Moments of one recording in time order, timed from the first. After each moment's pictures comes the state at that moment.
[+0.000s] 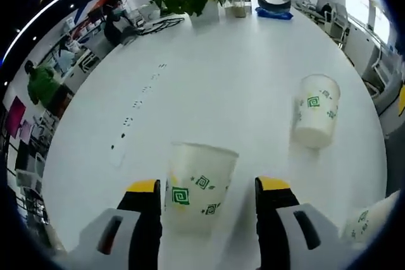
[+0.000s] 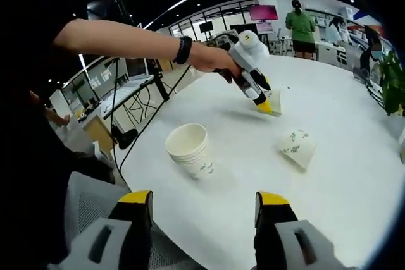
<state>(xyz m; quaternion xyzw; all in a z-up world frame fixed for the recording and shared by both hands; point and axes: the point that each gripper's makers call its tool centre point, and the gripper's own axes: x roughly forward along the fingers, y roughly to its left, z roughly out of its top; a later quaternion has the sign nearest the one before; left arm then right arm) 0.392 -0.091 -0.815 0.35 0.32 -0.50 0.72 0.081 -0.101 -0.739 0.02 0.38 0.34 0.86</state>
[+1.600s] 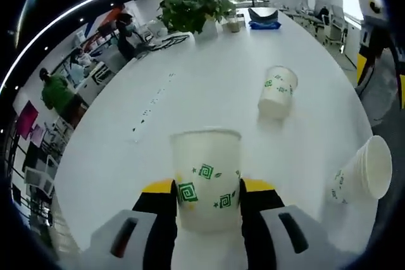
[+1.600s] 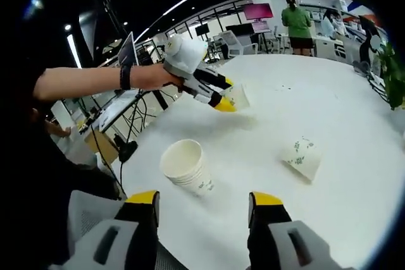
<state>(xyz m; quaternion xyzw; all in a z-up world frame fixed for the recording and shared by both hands) 0.332 -0.005 -0.764 0.34 0.25 -0.50 0.75 0.117 -0.084 -0.728 0.05 0.37 0.35 0.86</state>
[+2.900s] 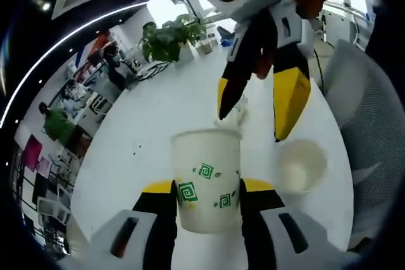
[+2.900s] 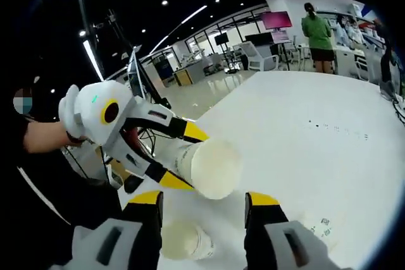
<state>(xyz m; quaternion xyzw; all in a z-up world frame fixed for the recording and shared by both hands) 0.242 0.004 -0.709 0.39 0.18 -0.54 0.72 0.218 -0.023 -0.687 0.06 0.33 0.43 0.84</state>
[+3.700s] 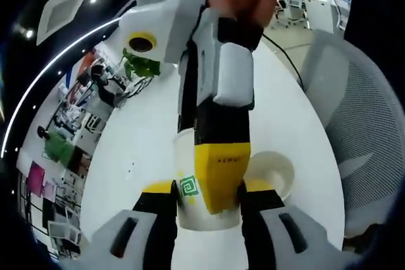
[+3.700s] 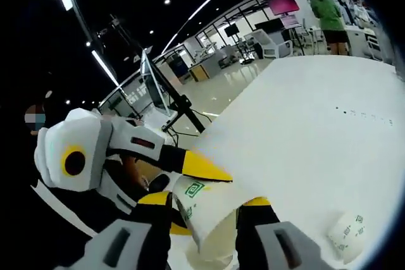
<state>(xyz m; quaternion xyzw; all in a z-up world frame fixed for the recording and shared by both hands) 0.195 -0.012 -0.696 0.42 0.15 -0.56 0.70 0.204 0.015 -0.687 0.12 0.37 0.48 0.79</state>
